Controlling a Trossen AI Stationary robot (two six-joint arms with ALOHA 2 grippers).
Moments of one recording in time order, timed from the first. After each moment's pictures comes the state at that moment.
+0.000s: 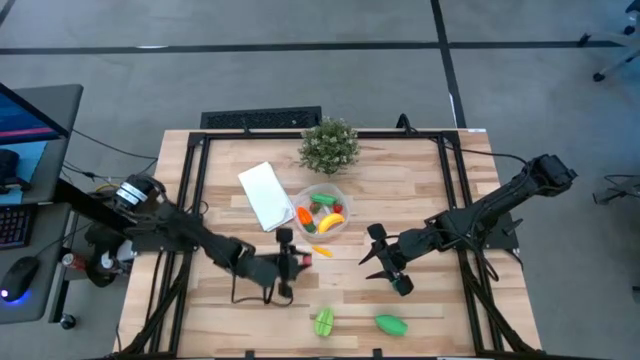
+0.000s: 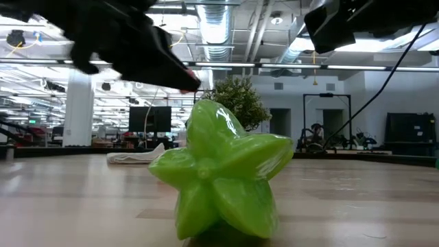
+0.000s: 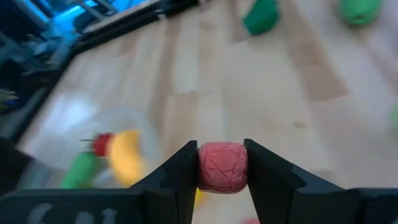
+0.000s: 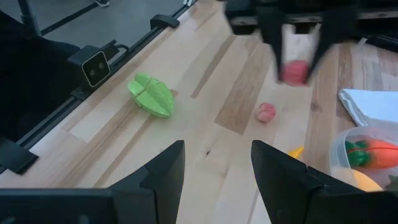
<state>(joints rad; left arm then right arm) -0.48 1.66 0.77 0.32 -0.62 0.05 0.44 1.27 0.67 0.03 0.03 -0.14</state>
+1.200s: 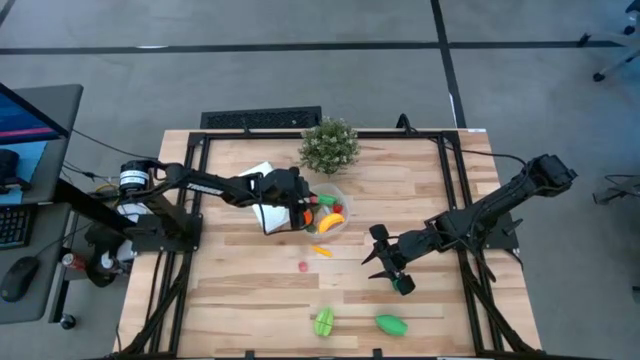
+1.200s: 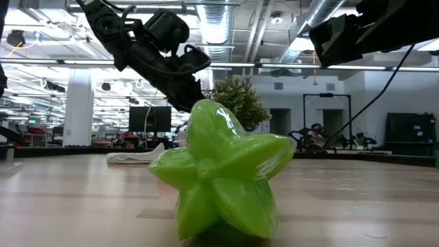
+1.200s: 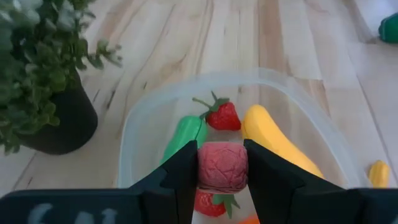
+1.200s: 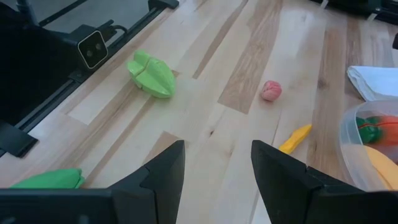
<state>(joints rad) 0.19 1.62 0.77 0.28 0.02 0.04 0.44 1.27 0.62 0.04 0.03 -0.11</state>
